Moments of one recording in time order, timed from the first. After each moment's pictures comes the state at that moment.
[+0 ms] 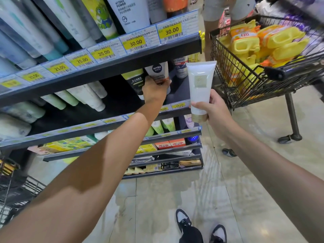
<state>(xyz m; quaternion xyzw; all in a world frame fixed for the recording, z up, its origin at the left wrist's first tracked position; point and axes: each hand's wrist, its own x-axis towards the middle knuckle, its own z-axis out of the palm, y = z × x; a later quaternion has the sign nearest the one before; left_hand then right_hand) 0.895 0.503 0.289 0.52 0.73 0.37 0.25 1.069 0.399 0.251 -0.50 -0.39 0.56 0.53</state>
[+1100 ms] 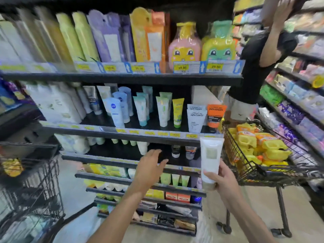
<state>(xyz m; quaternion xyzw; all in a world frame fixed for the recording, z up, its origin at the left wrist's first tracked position) 0.758 0.306 0.448 0.67 0.69 0.24 0.13 1.030 0.283 0.435 -0.45 -0.47 0.58 0.50</state>
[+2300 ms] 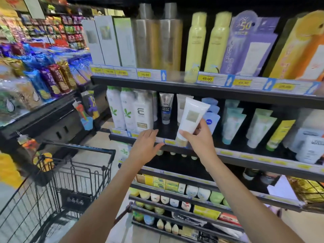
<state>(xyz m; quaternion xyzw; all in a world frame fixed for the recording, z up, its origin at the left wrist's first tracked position) 0.348 0.379 0.502 0.71 0.67 0.22 0.02 0.565 0.397 0.555 -0.48 -0.60 0.42 0.49</state>
